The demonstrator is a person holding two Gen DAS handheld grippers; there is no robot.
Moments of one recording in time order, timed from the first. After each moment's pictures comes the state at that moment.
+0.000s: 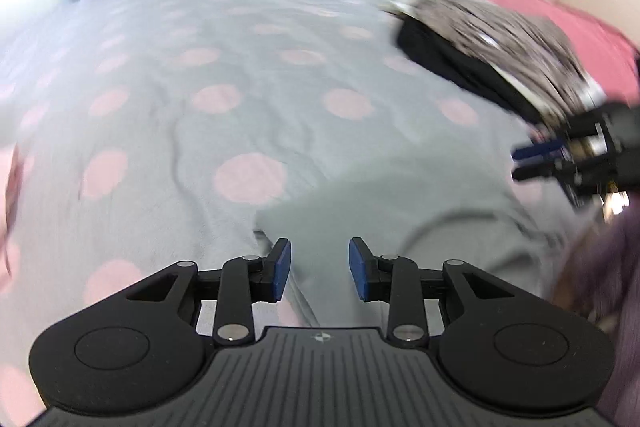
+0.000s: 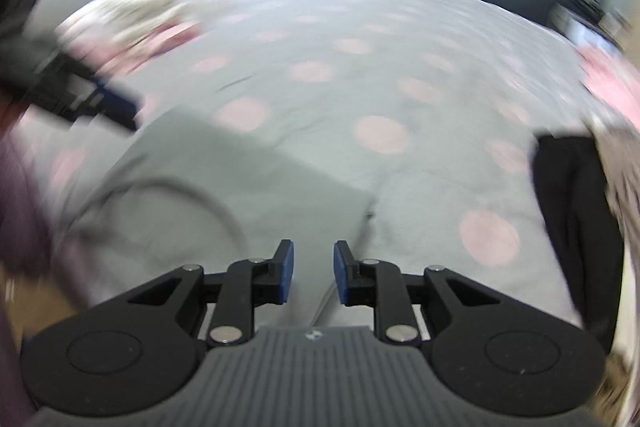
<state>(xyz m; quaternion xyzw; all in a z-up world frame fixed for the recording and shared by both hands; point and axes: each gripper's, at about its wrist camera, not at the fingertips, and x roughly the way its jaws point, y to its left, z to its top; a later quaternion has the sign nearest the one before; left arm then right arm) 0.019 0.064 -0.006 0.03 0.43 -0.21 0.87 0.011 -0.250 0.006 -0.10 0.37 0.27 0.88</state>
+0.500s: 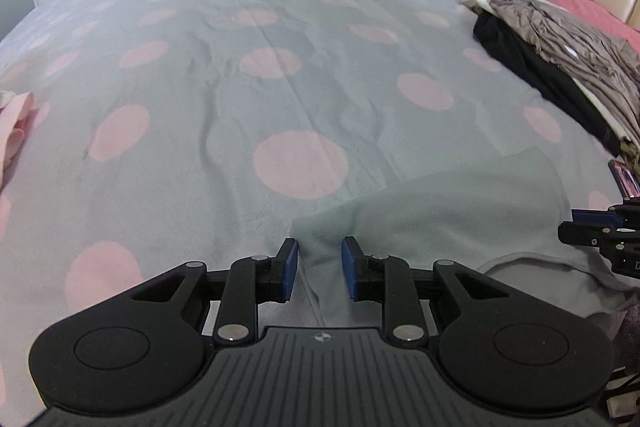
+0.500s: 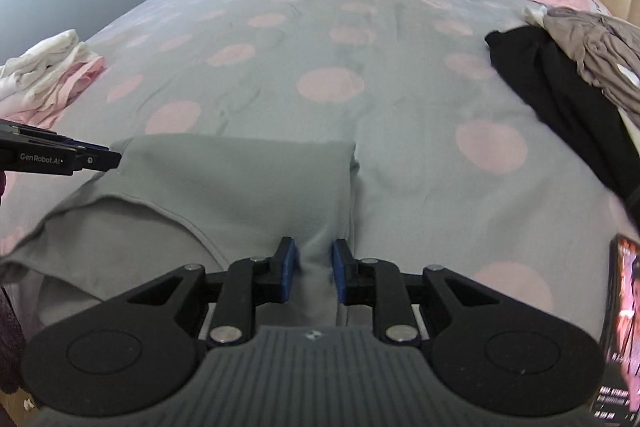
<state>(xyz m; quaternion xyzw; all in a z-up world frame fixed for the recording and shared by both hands) 0.055 0.071 -0.050 0.03 0.46 -0.14 0.88 0.017 -0.235 -0.049 -0.01 0.42 0.16 0.89</state>
